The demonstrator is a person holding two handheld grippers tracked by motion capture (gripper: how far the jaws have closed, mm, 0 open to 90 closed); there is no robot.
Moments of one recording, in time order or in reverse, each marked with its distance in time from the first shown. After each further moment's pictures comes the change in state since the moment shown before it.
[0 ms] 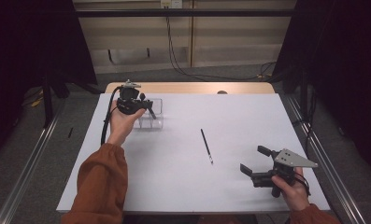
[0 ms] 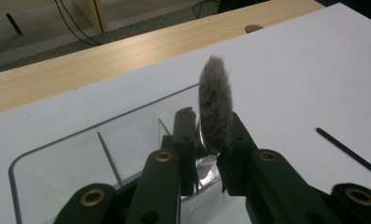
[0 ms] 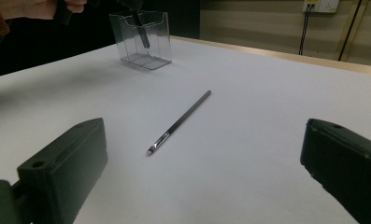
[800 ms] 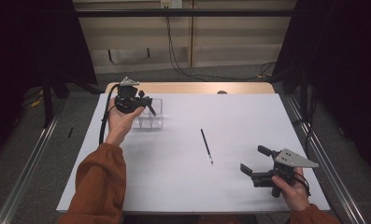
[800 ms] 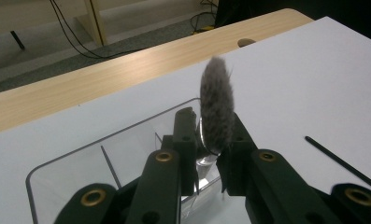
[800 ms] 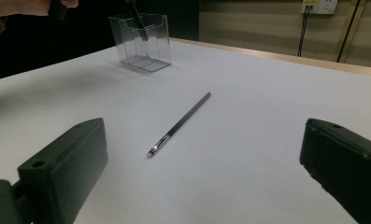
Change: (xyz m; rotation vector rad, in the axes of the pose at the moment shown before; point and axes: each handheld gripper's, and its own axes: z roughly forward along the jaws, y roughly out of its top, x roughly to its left) left arm -0.005 0.007 -0.013 -0.053 0.006 0.026; right arm 0.001 0.001 -0.001 -0.006 -0.005 0.004
